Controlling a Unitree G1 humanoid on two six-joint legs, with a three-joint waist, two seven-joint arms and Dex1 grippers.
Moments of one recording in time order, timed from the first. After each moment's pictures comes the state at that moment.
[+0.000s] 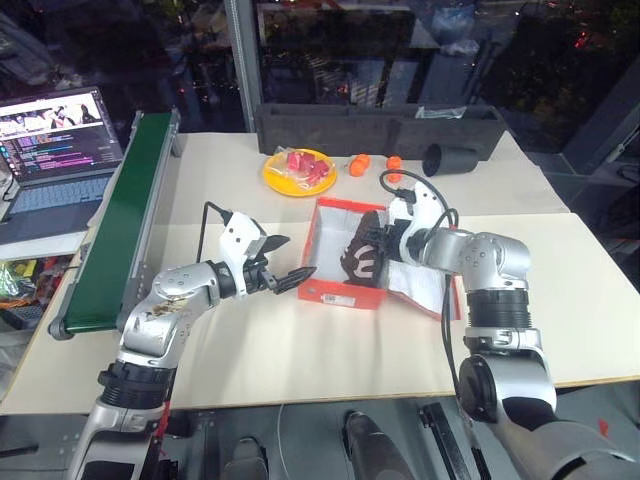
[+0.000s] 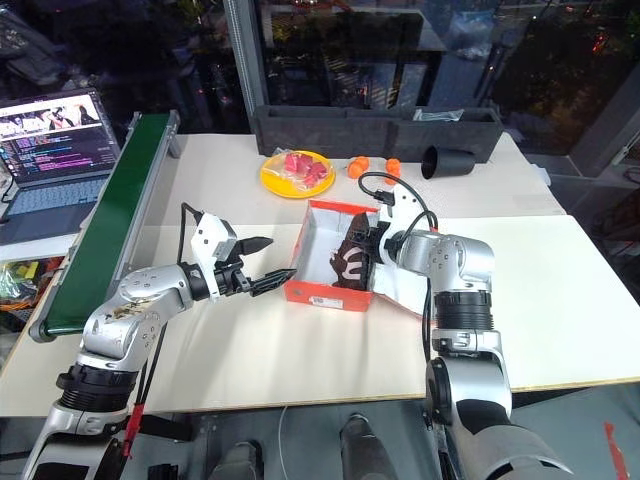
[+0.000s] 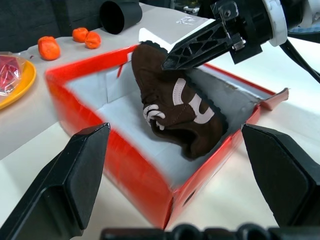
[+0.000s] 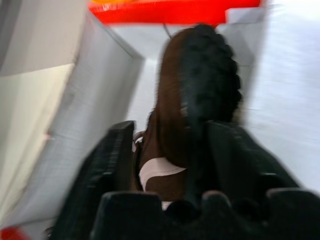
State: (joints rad) left arm -0.46 0.50 -0.04 -0.13 -0.39 0.52 -0.77; right arm -0.89 -0.23 -0.21 0.30 0.53 1.13 0.04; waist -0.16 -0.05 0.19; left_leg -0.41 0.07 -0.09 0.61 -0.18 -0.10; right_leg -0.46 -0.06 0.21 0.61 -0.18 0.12
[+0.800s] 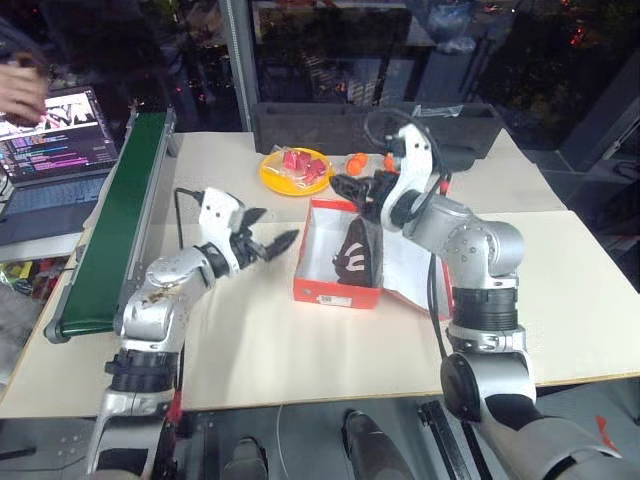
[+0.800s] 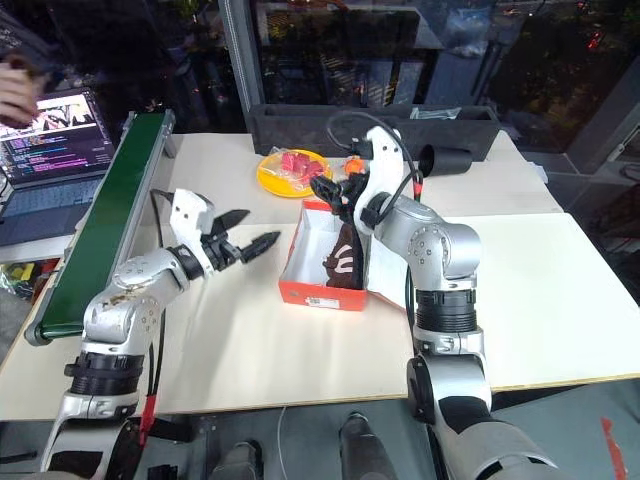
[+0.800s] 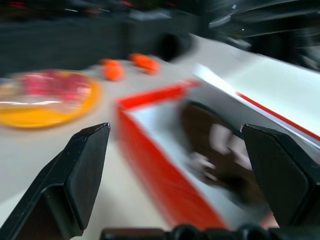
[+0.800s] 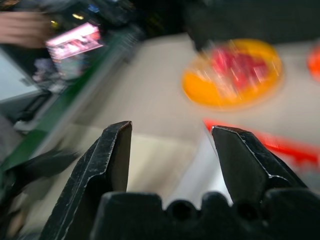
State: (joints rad) left arm -0.56 0.42 0.13 0.04 -0.36 0.45 -0.53; right arm -0.91 -0.19 -0.08 -0.07 0.53 0.92 0.30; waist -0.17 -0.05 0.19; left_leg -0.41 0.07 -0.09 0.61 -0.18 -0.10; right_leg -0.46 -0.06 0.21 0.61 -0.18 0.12
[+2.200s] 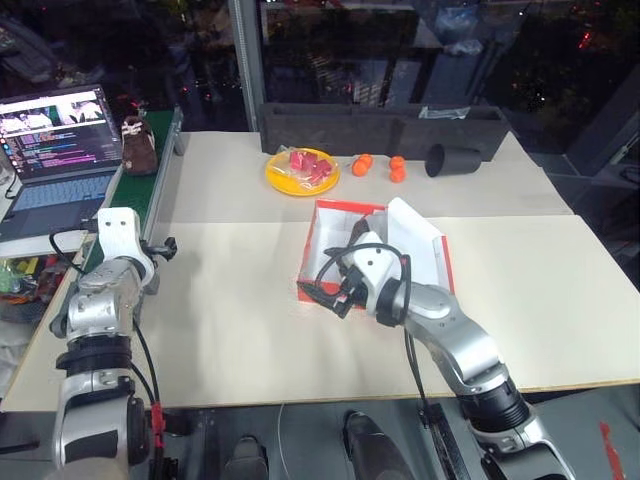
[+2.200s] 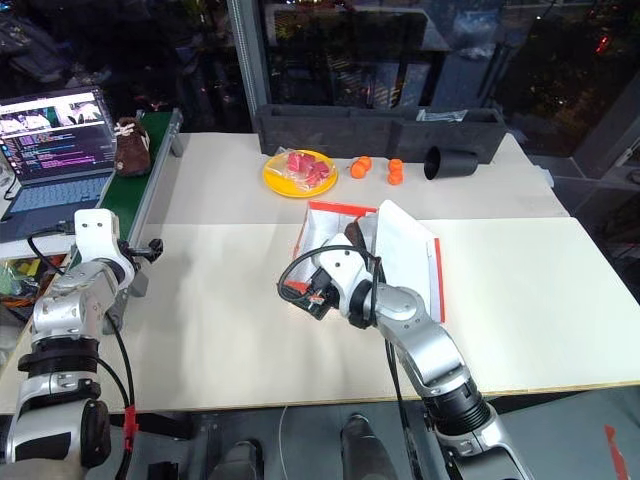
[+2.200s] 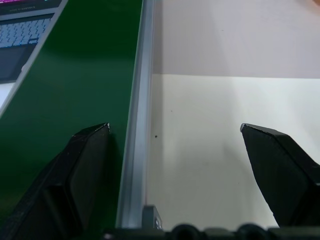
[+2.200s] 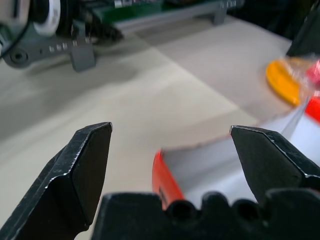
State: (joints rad) left arm -0.63 0.58 0.31 0.46 -0.19 0.55 -0.19; right arm -0.44 -0.31 0.30 -0.29 0.20 0.56 0.52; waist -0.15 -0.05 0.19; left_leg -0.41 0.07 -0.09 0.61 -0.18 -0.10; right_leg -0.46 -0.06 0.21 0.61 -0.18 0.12
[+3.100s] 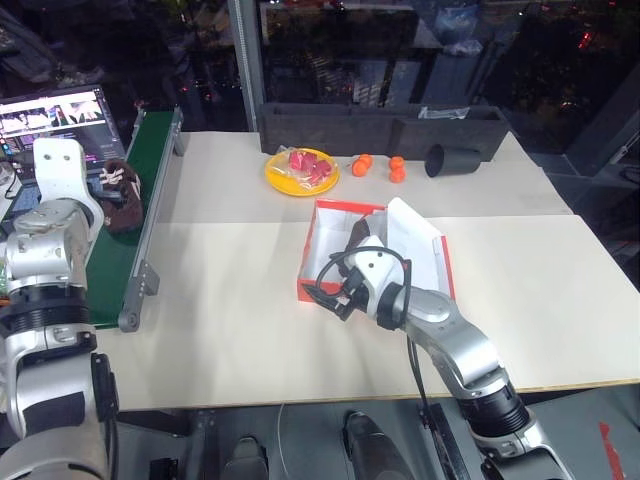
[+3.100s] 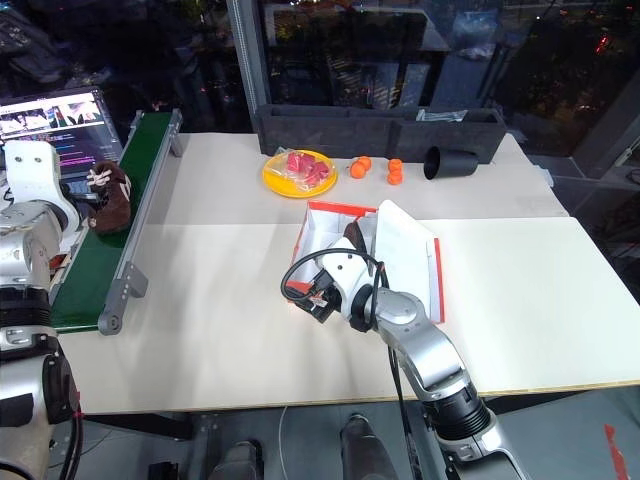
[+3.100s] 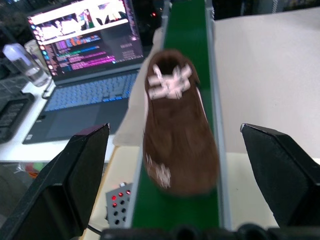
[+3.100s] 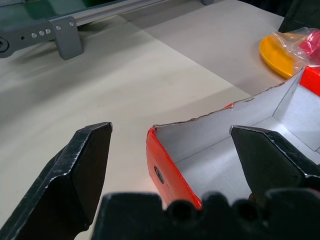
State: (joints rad) left arm -0.83 0.75 0.28 0.52 -0.12 0.65 -0.16; right arm -0.43 -0.30 0.29 -0.30 0.20 0.59 0.48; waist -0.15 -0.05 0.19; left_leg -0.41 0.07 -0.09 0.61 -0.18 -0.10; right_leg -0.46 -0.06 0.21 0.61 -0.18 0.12
